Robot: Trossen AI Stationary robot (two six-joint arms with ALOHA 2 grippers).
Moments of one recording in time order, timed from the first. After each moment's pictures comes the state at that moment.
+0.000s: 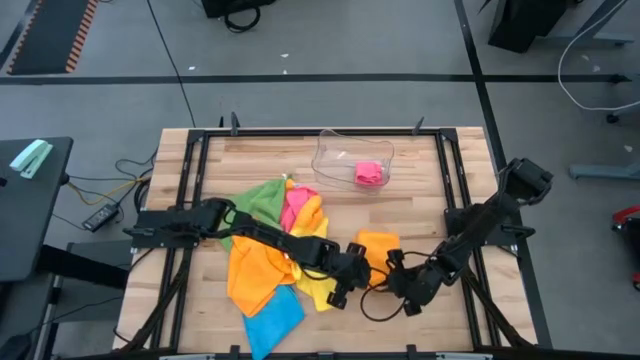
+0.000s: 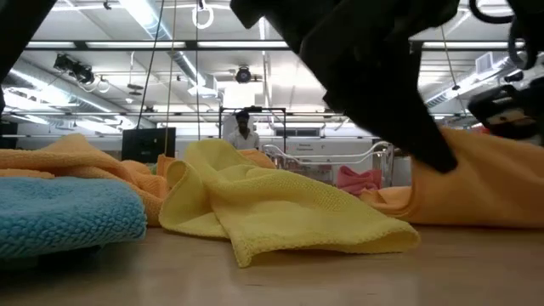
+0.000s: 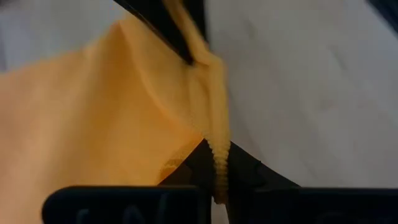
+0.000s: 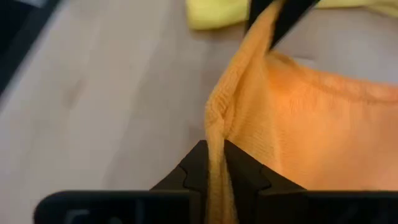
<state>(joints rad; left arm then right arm) -0.30 2.29 1.79 -0.34 0.00 0.13 0.78 1.53 0.59 0.02 0.35 0.48</state>
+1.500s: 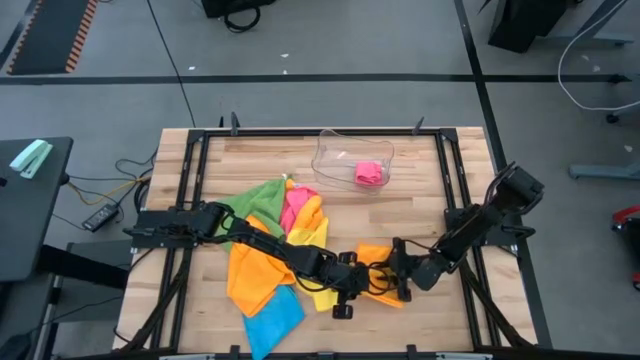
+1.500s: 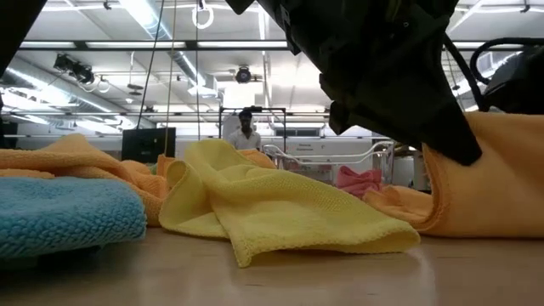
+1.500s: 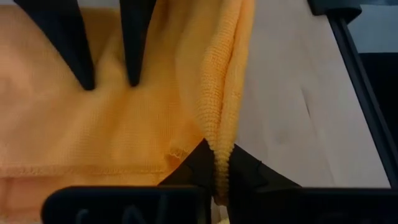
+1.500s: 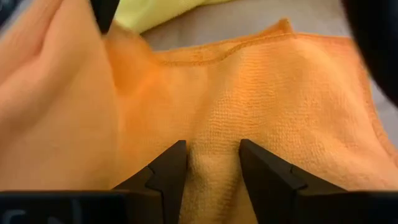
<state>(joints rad) -0.35 2.29 1.79 -0.32 -0.03 -0.25 0.72 1.63 0.31 0.55 0.51 0.58</state>
